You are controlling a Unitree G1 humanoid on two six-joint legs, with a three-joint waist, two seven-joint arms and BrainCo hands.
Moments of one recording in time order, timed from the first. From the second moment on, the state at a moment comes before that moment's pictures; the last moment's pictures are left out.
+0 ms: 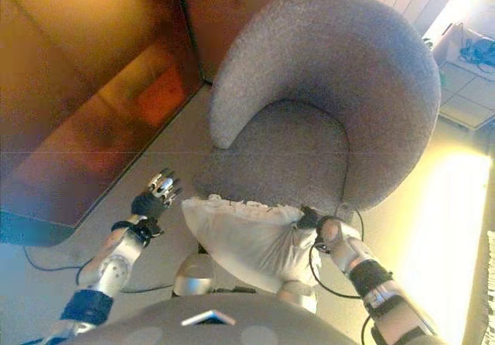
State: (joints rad) left arm 0.19 0.37 -0.09 0.22 -0.80 0.09 -0.08; right arm -0.03 -0.48 0.42 0.39 -0.29 0.21 0.23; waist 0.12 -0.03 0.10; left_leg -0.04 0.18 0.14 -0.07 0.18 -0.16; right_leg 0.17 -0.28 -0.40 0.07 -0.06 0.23
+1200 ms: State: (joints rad) left arm 0.19 0.37 -0.04 0.14 -0.82 0.10 -0.04; right arm -0.32 -0.84 0.12 0.19 -0.16 0.09 -0.11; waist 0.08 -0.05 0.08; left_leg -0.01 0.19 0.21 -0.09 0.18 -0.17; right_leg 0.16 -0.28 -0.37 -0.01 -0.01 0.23
